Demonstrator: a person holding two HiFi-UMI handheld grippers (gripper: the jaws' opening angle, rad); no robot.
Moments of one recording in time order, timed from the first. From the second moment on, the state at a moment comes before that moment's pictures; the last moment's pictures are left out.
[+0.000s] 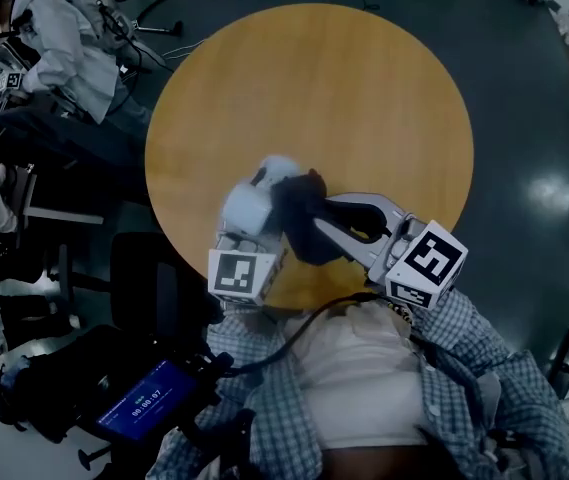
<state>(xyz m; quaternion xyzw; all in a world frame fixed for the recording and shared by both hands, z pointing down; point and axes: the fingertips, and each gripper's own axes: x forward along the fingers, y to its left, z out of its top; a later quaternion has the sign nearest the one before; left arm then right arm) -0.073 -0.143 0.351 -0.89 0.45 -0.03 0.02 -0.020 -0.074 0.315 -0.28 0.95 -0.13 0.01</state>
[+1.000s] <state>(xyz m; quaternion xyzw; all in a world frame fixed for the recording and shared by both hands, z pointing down) -0.016 -0.090 0.344 -0.96 0.28 -0.07 0.03 -0.002 -0.198 0.342 -0.15 0.93 -0.33 0.11</state>
